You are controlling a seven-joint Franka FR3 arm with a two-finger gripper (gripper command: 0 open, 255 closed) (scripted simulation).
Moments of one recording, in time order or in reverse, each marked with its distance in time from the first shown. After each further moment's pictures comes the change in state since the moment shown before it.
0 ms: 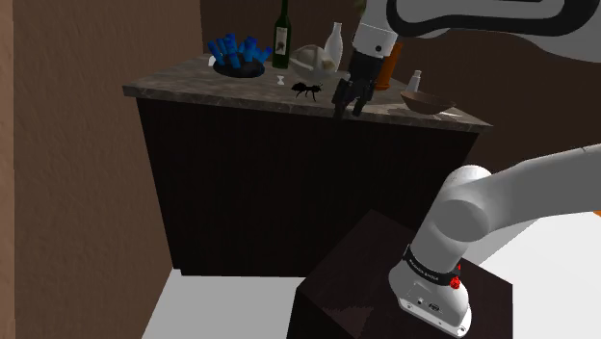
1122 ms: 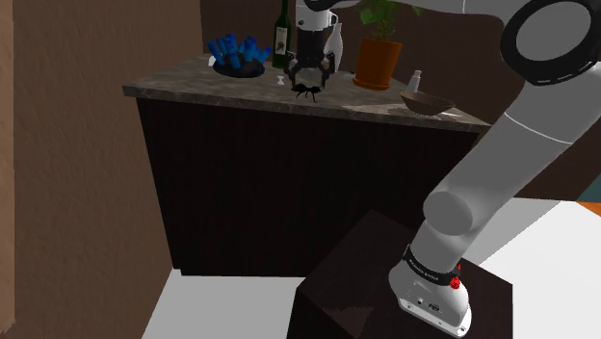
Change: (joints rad) arm -0.236 0.650 0.181 0.627 -0.171 -0.073 0.654
